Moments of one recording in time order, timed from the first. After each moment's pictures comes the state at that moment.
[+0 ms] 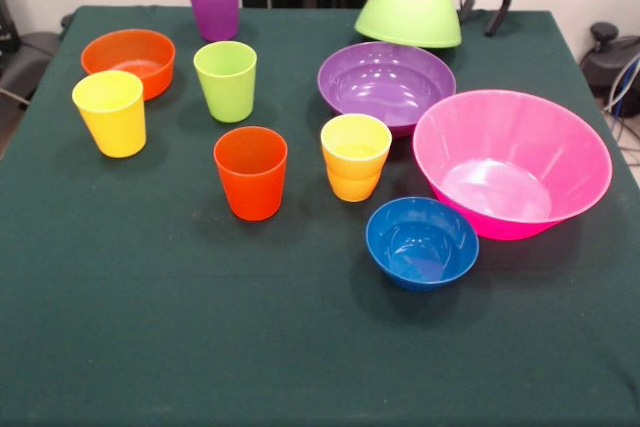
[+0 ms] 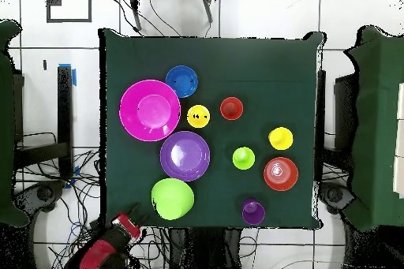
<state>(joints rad) 1.13 -0.14 -0.48 2.07 0.58 -0.20 3.11</state>
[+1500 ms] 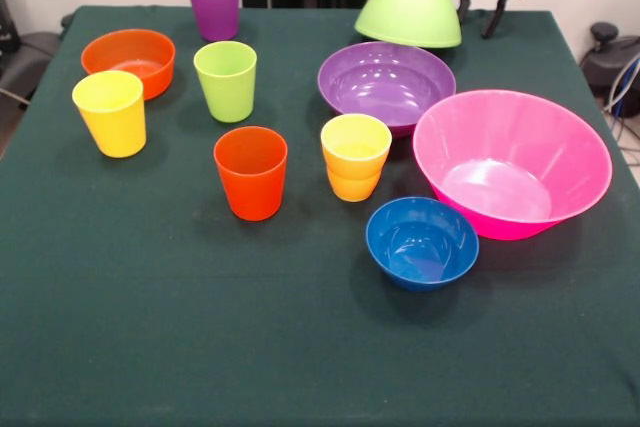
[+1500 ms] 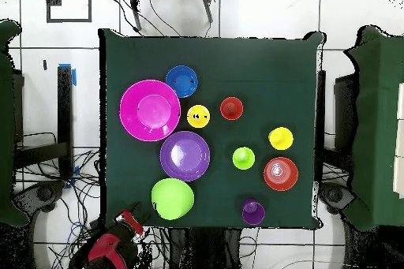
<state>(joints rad) 0.89 -0.25 -0.37 2.10 0.34 -0.24 3.11</state>
